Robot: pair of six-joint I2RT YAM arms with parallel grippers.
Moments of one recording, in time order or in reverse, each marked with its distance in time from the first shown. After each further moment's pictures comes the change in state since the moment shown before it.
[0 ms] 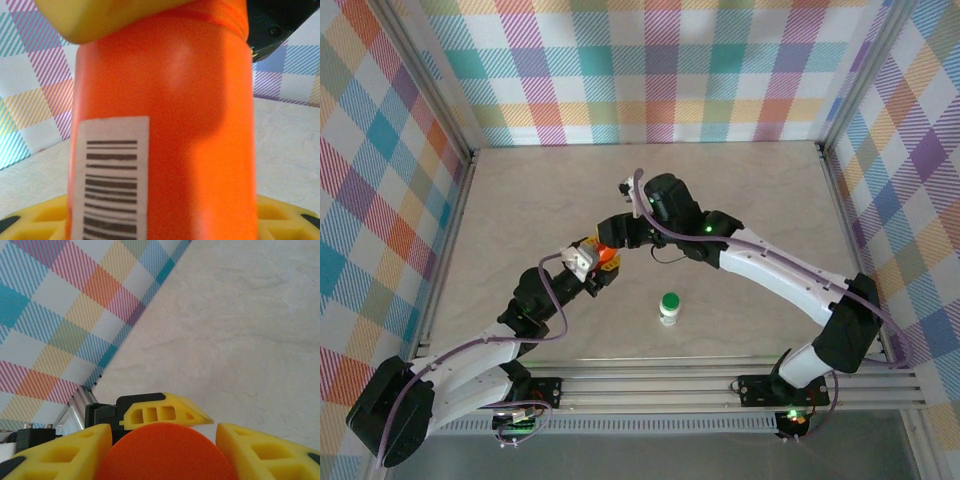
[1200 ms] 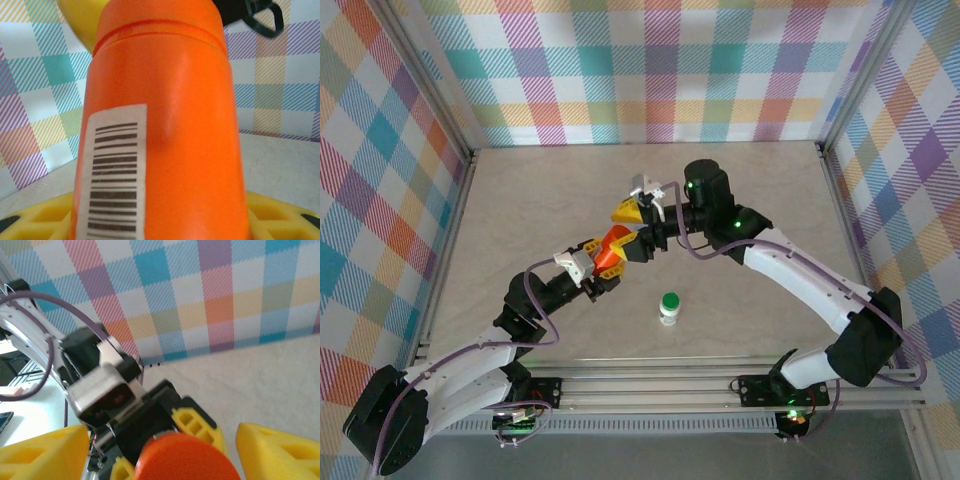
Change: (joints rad) left arm 0.000 -0.050 -0.006 0.092 0.198 -0.042; right arm -0.144 -0.098 -0.068 0.176 -0.617 -0.600
